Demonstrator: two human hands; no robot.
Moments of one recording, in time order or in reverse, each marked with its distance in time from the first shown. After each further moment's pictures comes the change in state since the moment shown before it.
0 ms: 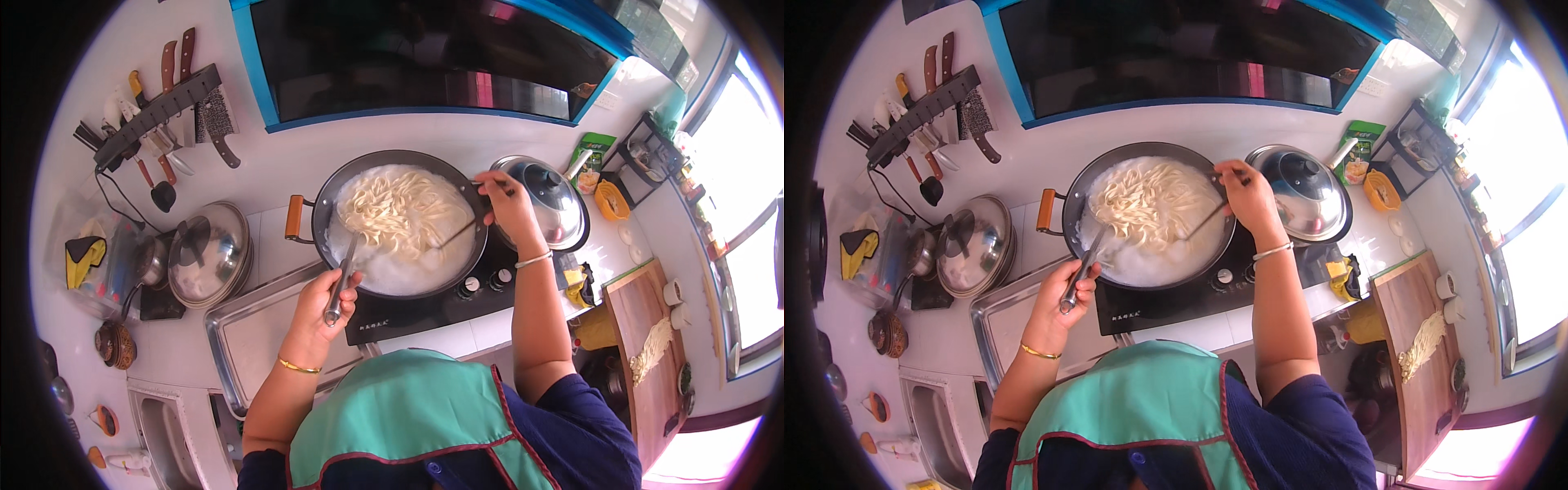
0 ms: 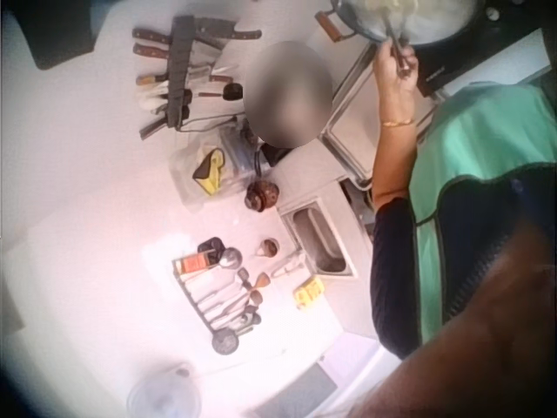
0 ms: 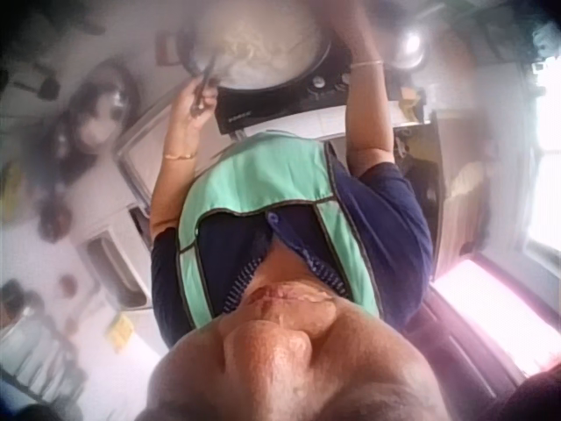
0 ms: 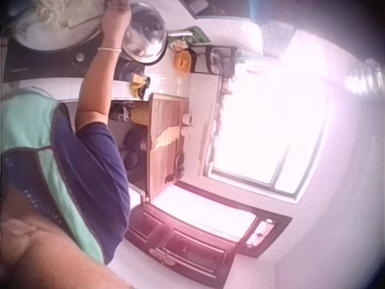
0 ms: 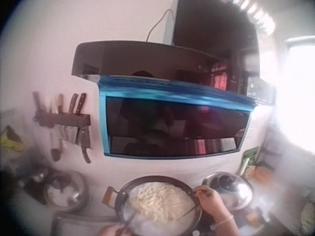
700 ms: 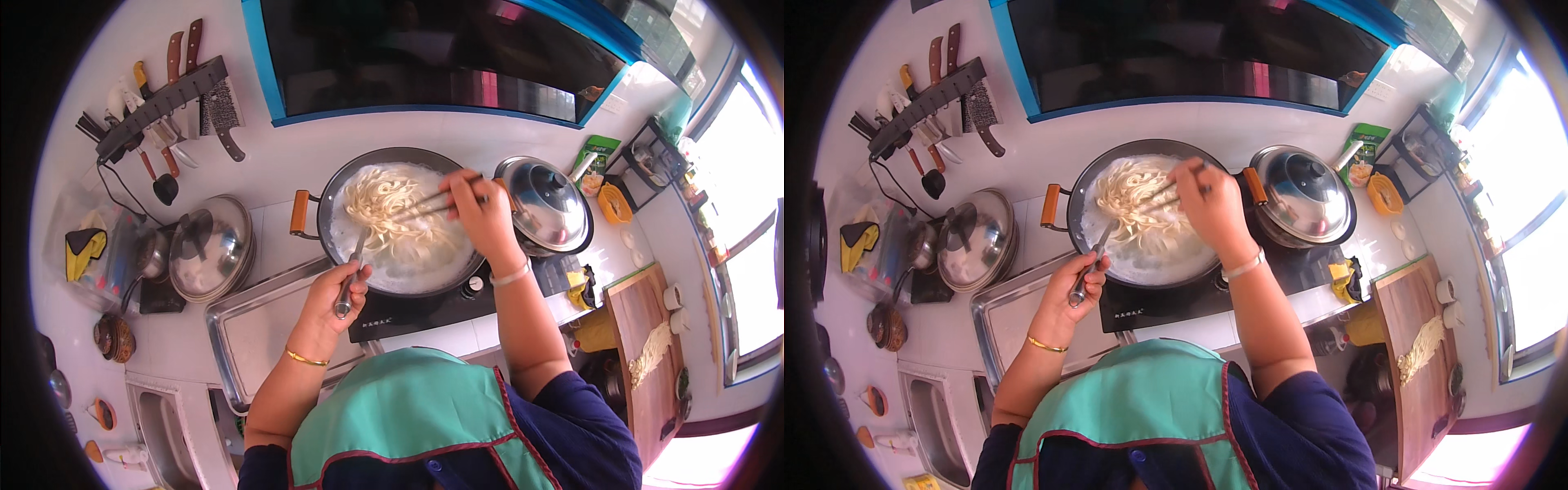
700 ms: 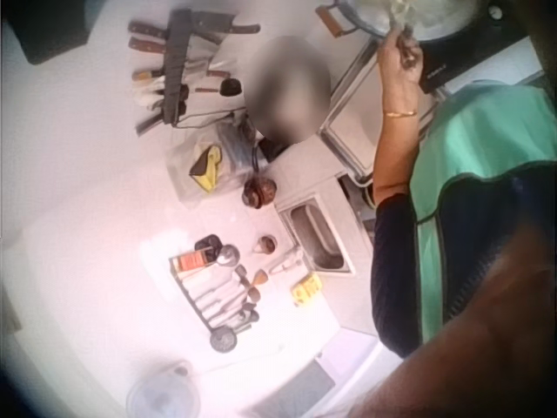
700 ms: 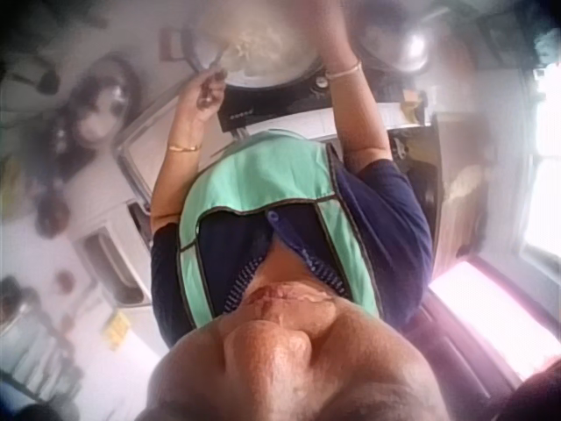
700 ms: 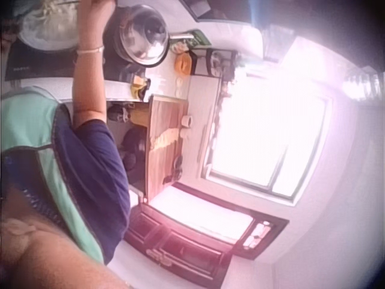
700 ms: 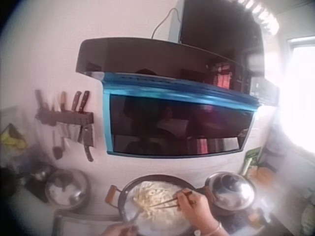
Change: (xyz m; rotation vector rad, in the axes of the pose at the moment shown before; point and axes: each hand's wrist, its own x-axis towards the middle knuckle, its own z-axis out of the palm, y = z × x) left_hand 0.006 -0.001 0.010 -0.013 -0.012 -0.027; right_hand -0.026 -0.035 0.058 0.095 -0.052 -0.349
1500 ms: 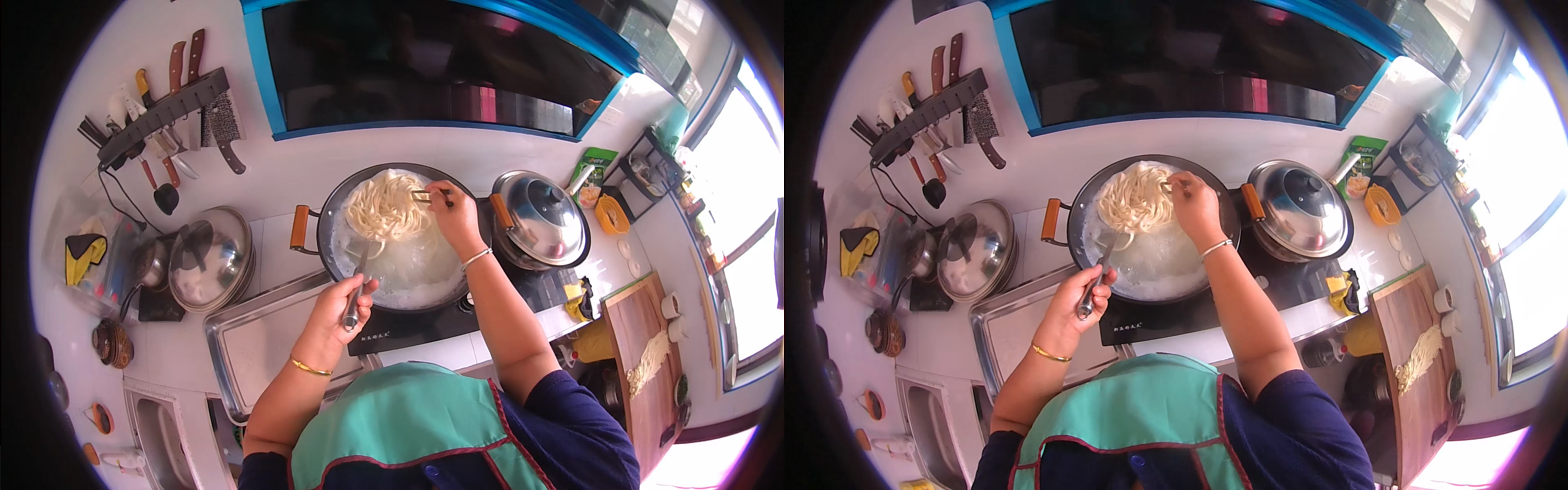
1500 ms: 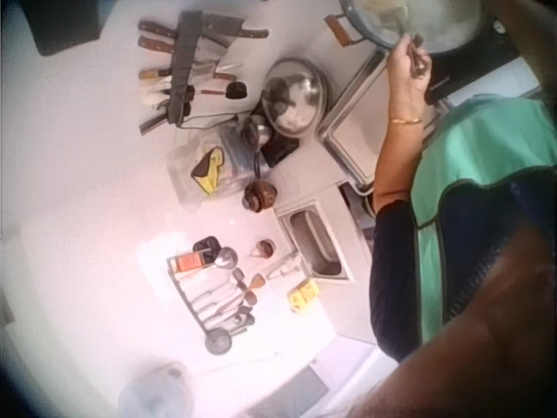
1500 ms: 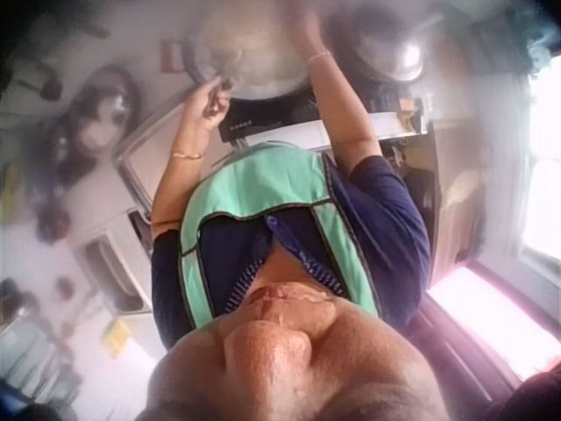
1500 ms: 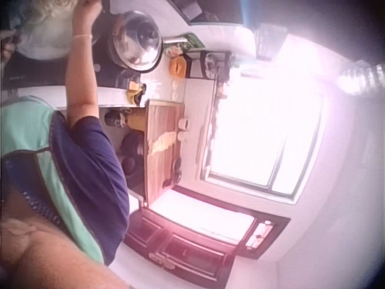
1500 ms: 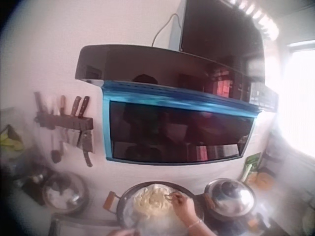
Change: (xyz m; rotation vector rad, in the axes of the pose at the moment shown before) left_hand 0.011 -0.003 0.002 0.017 0.009 -0.049; right_hand 0.032 0.089 0.023 -0.235 0.112 0.084
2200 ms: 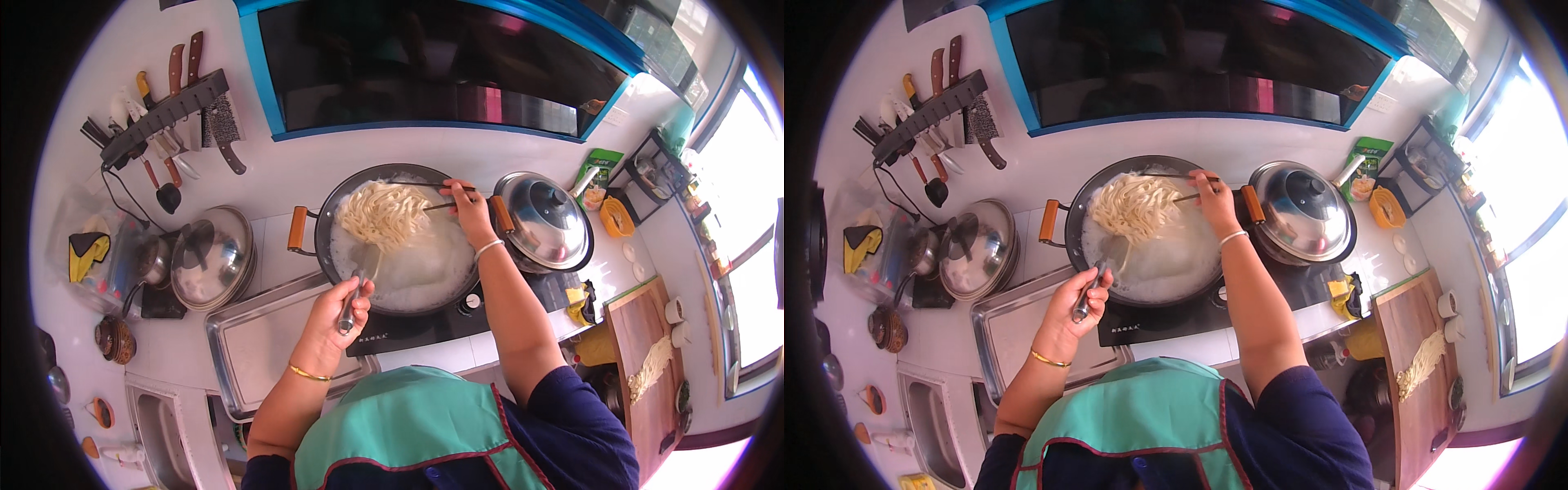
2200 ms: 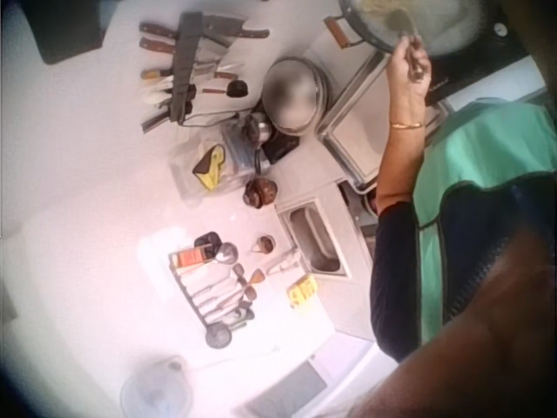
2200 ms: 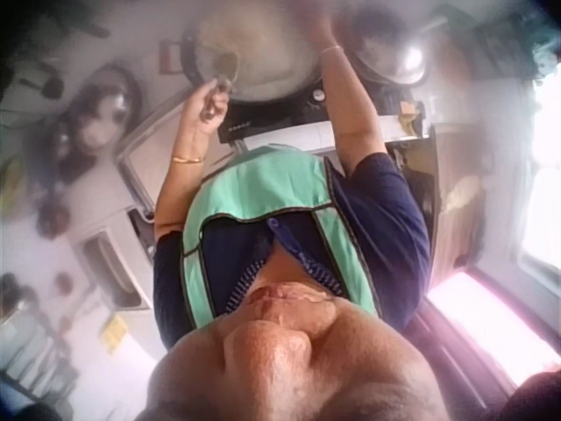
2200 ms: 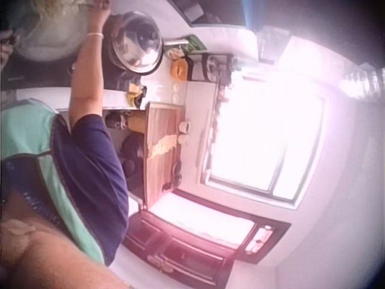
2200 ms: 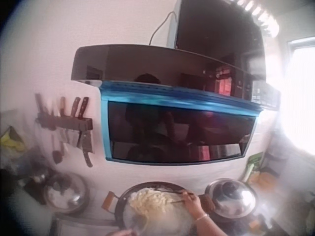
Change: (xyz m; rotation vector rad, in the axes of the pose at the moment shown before) left_hand -0.001 -0.005 0.003 -0.123 -0.048 -0.002; right_hand 0.028 0.060 -0.019 0.351 -0.034 0.240
